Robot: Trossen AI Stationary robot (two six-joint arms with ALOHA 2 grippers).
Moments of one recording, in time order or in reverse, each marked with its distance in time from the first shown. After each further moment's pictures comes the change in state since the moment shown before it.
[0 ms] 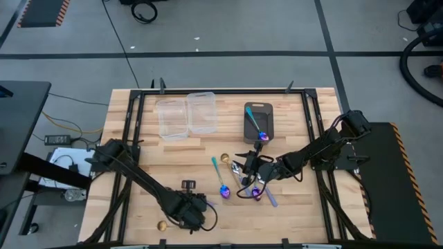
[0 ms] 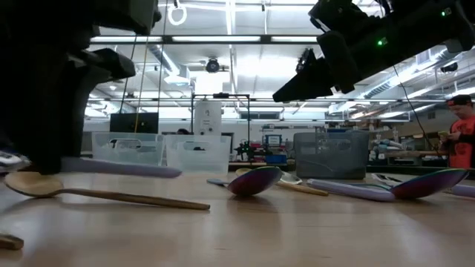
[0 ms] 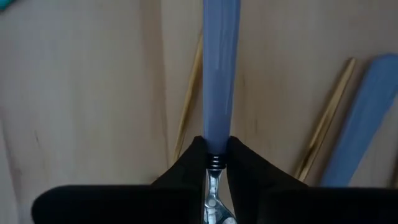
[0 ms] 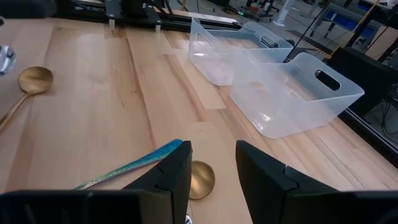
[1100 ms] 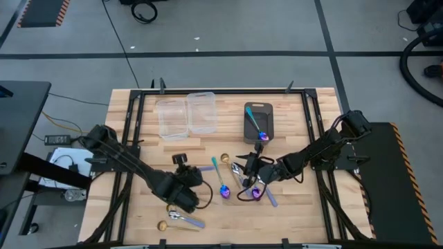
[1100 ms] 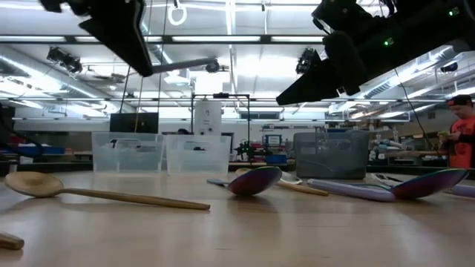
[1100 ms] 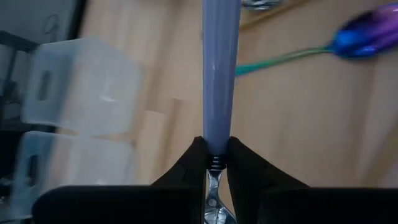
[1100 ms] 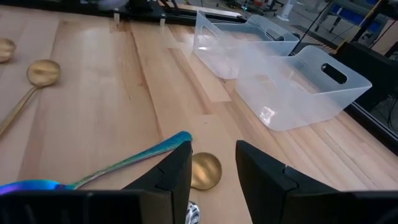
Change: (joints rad) left arm 0.083 -0.228 0.005 -0.291 -0.452 -0.097; right arm 0.018 0.000 -0.001 -0.033 0.000 0.033
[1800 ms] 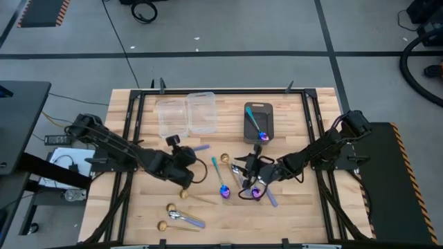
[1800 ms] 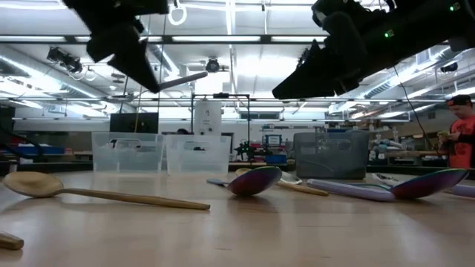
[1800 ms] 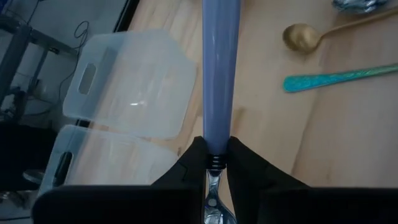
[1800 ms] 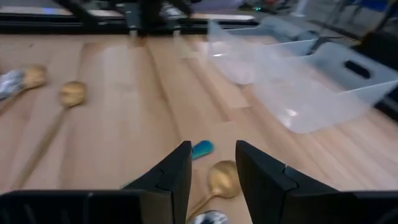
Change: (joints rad) left arm 0.155 -0.246 -0.336 0.265 -0.097 0.148; right arm 0.001 0.000 0.000 0.049 -0.071 0.060
